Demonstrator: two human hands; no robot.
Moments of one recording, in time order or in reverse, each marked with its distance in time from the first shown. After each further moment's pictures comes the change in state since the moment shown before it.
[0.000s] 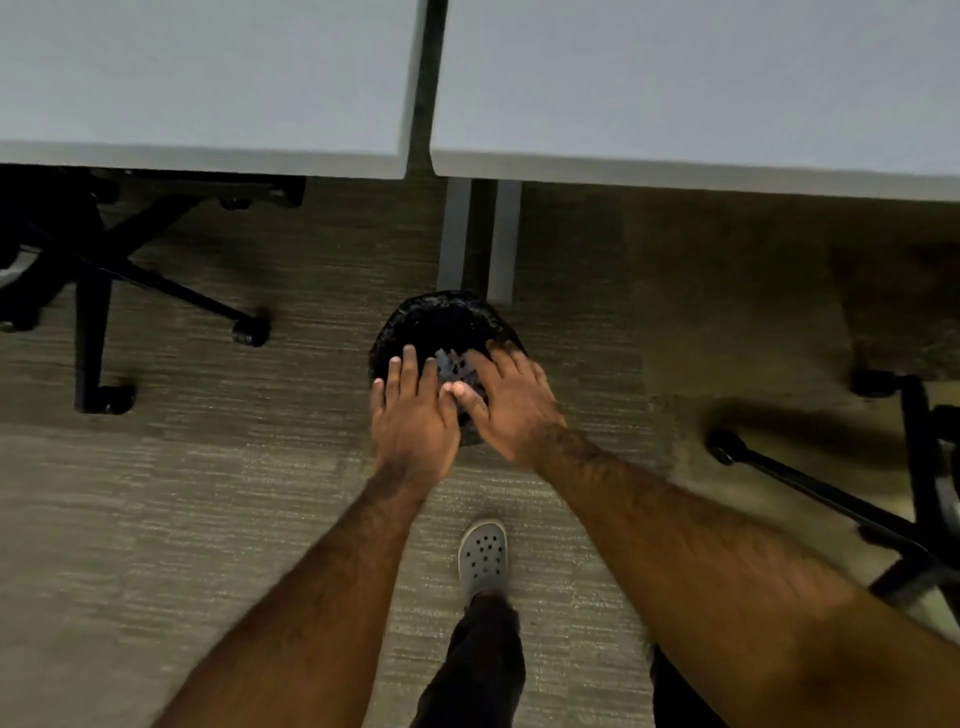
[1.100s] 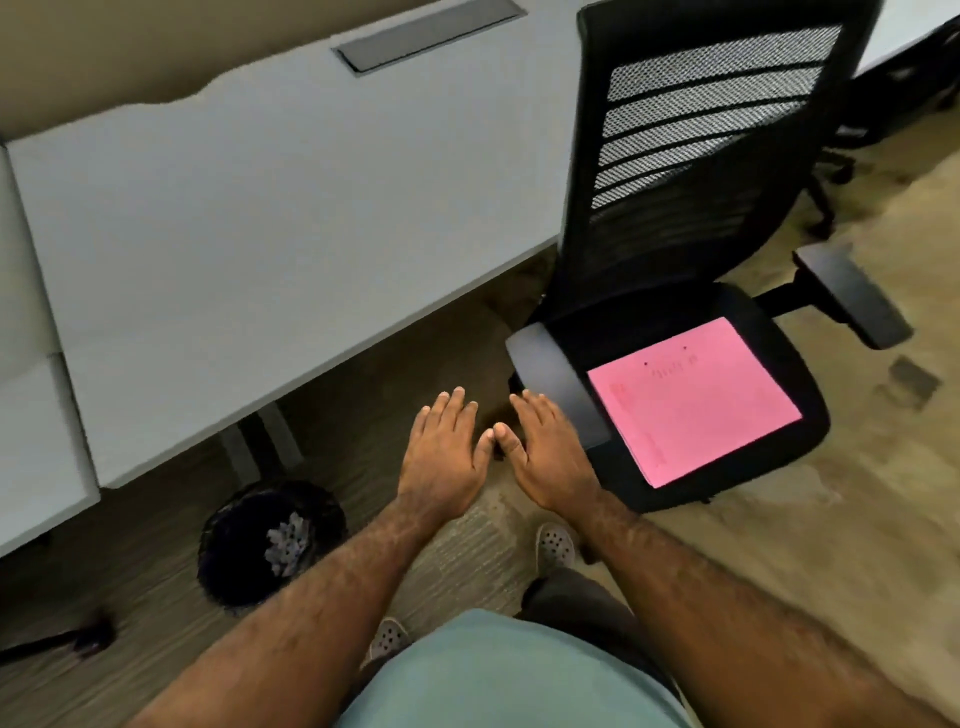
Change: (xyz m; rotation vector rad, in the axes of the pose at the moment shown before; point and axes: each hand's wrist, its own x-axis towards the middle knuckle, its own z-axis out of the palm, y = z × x) left_hand -0.196 0.403 -0.161 0.078 -0.171 0.916; right_hand -0.399 0.143 -0.275 0.325 0.541 0.598
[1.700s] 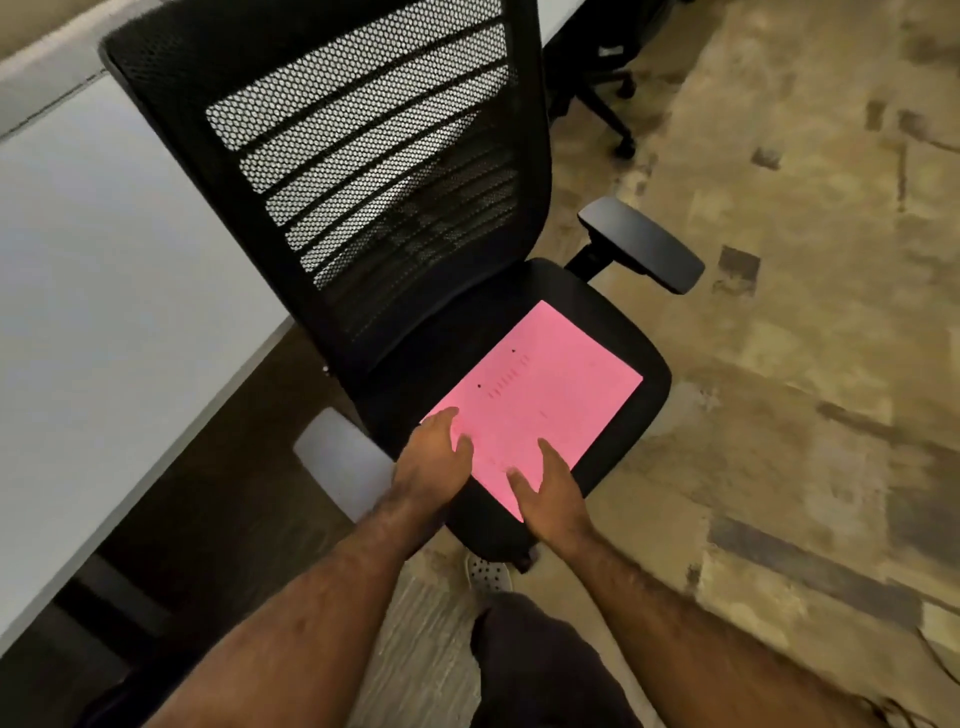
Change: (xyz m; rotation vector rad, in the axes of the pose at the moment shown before) left_hand 0.189 0.196 0.105 -0.255 -0.332 0.028; right_hand -0.002 0.221 -0.065 0.487 0.247 0.735
